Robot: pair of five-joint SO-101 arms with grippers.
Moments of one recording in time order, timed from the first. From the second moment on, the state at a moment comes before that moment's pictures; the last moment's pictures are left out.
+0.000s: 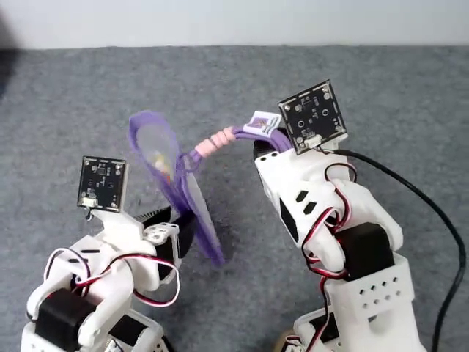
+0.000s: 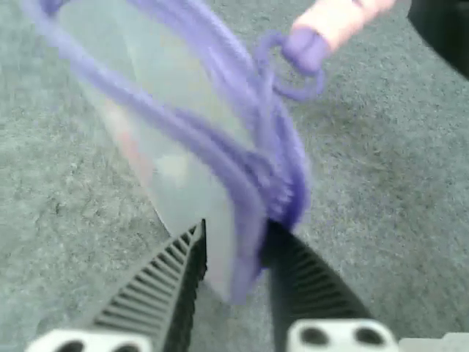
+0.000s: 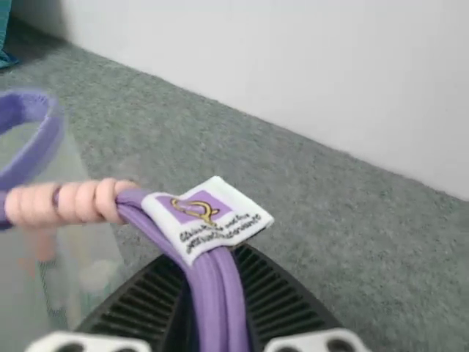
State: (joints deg) left arm 21.7 -70.8 38.1 86.6 22.3; right arm -22.0 -48.5 22.0 62.1 7.4
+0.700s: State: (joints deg) left arm 21.6 -70.9 41.6 79.0 20.1; right arm -21.5 -61.1 22.0 90.9 7.4
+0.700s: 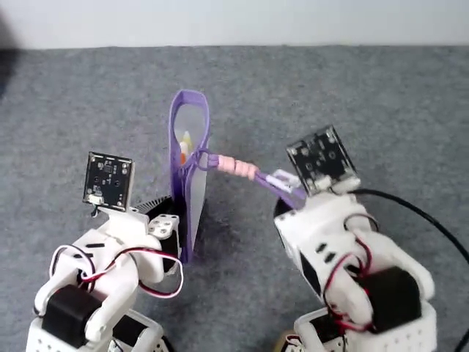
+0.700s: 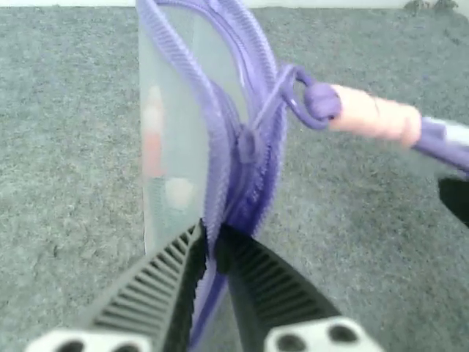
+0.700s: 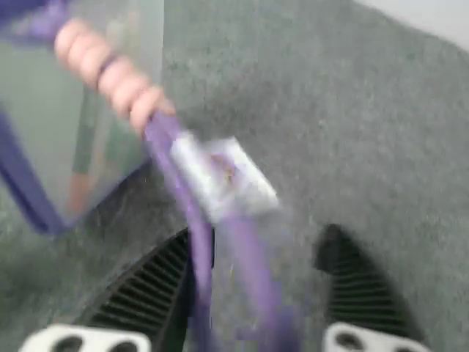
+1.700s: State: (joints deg) left arm 21.6 -70.9 42.2 78.3 20.1; right arm -37.7 -45.1 23.6 64.4 11.1
